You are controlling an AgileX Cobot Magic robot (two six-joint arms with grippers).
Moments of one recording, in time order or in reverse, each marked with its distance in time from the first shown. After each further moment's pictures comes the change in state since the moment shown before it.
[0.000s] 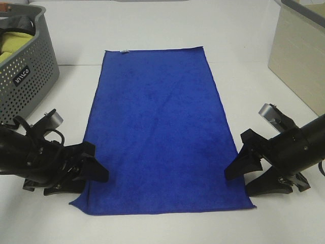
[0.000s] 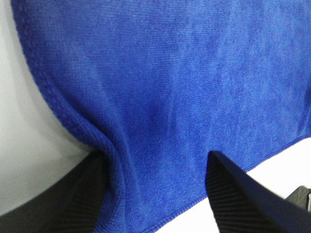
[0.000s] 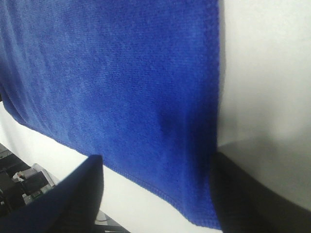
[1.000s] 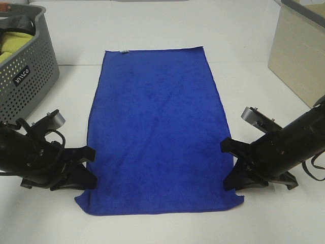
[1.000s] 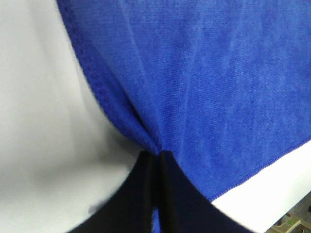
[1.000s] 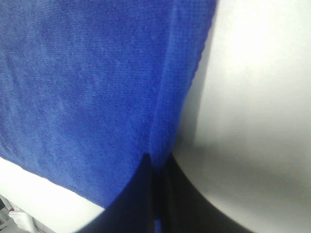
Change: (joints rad) left arm -0.009 -0.008 -0.007 0.062 -0.036 0.000; right arm 0.157 -0.003 -0.001 0.002 -0.184 0.087
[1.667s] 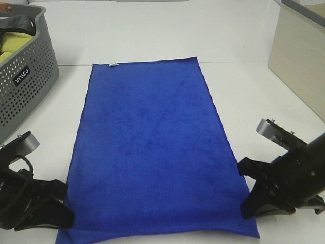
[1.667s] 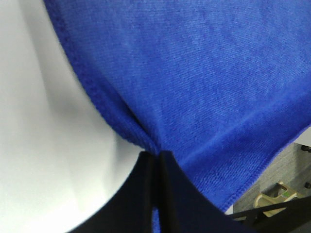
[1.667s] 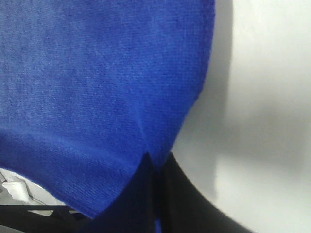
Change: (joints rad) left arm 0.000 -0.275 0.253 0.142 0.031 -0.134; right arm 0.000 -0.243 0.195 -0.116 0.055 0.107
